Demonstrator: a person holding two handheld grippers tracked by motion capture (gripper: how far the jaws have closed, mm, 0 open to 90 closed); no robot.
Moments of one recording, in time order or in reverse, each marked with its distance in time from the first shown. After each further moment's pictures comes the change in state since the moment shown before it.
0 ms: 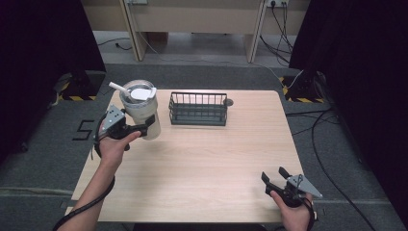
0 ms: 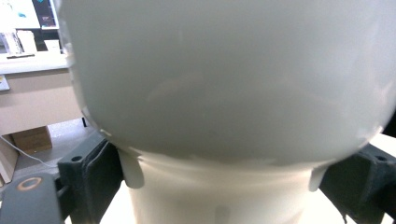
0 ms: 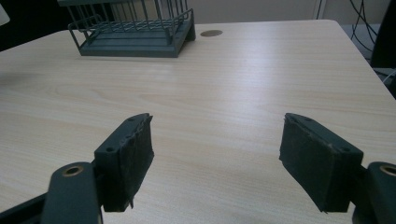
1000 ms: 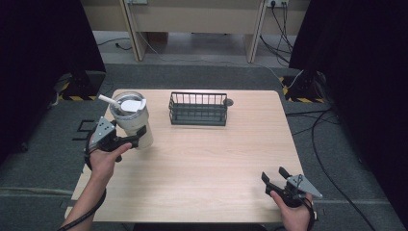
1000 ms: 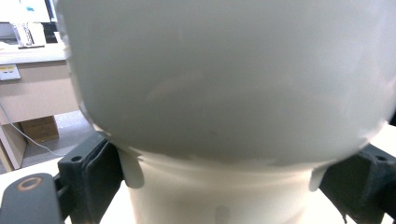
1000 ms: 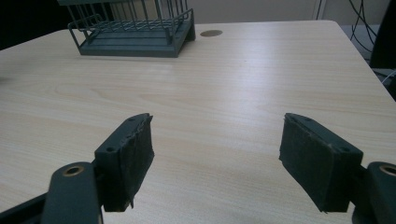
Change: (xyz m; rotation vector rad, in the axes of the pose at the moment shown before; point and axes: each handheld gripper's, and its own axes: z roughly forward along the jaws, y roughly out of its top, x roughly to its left) left arm 0.004 -0.023 -0.036 0.013 0.024 -0.014; right arm 0.000 0.000 0.000 0.000 -0.002 -0.005
